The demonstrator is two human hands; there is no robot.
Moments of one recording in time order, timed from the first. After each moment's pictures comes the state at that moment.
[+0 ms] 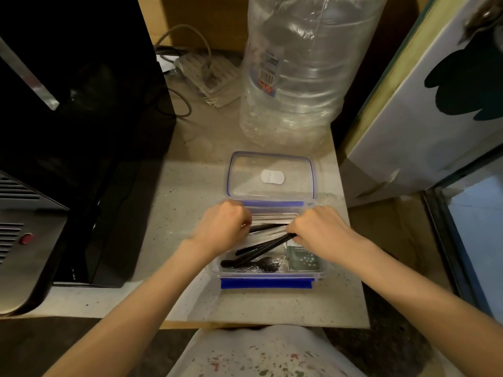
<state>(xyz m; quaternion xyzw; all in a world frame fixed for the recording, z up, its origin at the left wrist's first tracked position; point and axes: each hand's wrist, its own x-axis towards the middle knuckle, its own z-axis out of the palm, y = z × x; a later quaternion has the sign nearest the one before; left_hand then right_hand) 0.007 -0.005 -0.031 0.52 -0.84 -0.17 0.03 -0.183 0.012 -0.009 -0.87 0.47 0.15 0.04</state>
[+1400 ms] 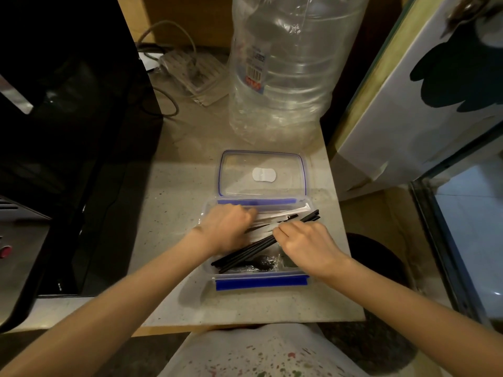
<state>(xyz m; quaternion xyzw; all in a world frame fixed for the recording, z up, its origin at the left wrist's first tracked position) -0.007 -0.019 -0.043 0.41 -0.90 -0.10 -0.09 -0.181 0.036 -0.057 -0.89 0.45 -0.03 -0.09</state>
